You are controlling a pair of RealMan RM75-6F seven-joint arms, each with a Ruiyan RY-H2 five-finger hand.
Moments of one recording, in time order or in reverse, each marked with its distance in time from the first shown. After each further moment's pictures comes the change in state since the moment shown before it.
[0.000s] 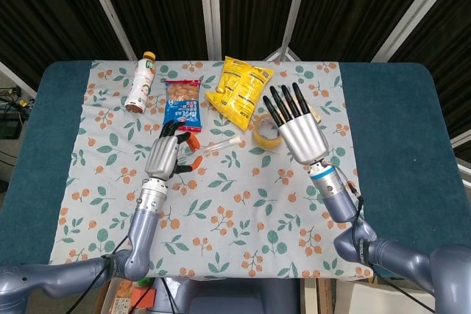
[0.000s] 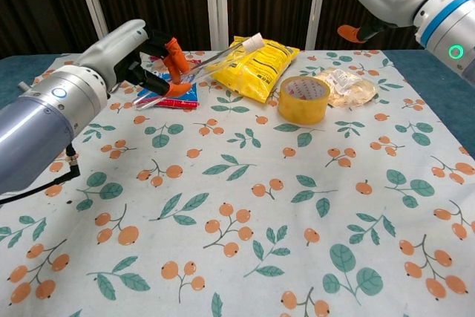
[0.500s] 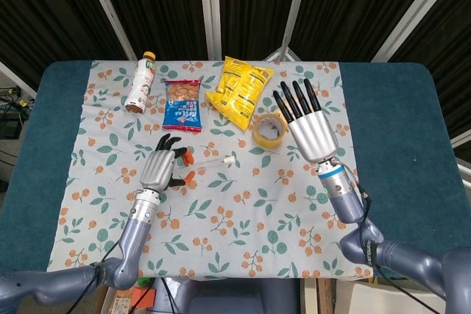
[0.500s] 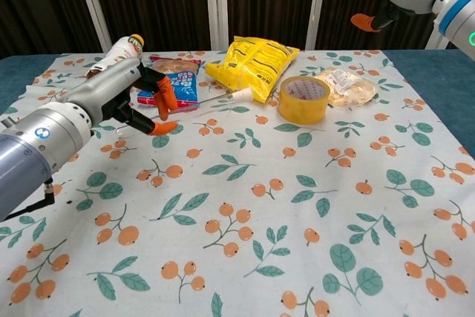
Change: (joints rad) left arm 0.051 0.013 0.114 0.051 0.051 -0.031 -0.003; right arm -0.019 0.049 0.012 -0.069 0.013 0.011 -0.026
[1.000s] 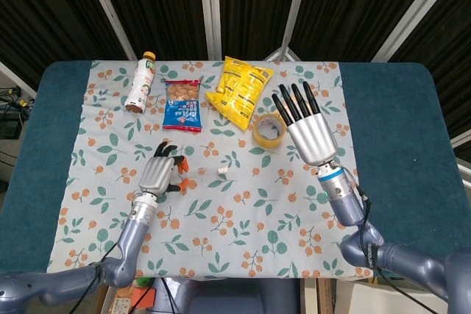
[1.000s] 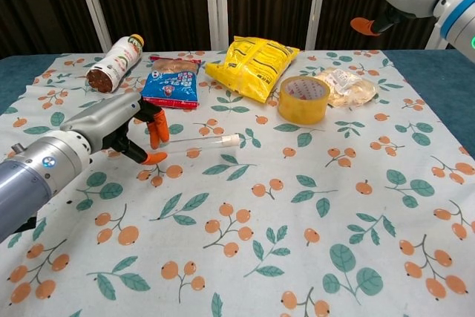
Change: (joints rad) left arm 0.007 -0.049 0.042 0.167 0.011 -0.076 0.007; right arm -0.010 0.003 -0.007 -0.024 0.002 -0.001 -0.007
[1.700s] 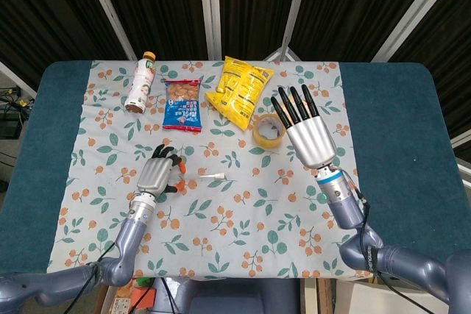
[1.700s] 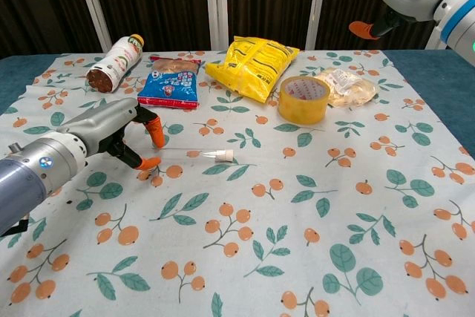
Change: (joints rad) left arm 0.015 0.038 -0.017 -0.055 -0.044 -0.045 0.069; right arm -0.013 0.007 -0.003 -0.038 0.000 0.006 -0.008
